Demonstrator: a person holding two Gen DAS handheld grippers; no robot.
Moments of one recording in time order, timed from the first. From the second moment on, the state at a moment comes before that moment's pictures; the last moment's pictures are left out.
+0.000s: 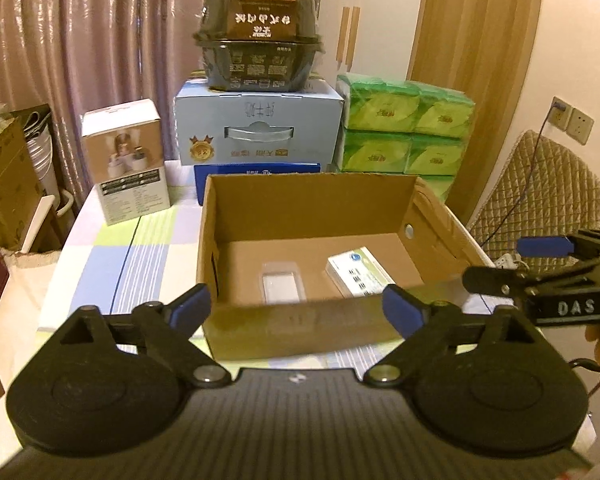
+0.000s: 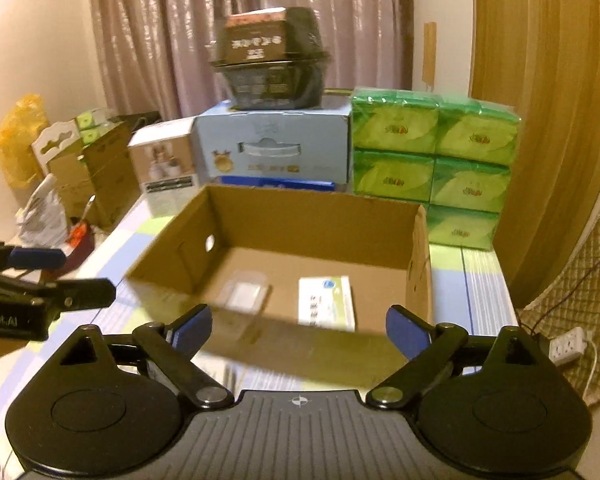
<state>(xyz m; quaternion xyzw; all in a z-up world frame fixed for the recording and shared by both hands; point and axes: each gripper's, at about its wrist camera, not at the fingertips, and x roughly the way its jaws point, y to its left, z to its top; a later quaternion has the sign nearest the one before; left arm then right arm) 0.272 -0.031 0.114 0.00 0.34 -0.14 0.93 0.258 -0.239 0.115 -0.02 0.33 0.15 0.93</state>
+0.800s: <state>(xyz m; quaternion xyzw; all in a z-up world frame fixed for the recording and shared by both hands) 0.122 -0.028 0.067 0.04 0.37 -0.18 0.91 0.074 -0.260 0.046 -0.05 0.37 0.16 0.91</state>
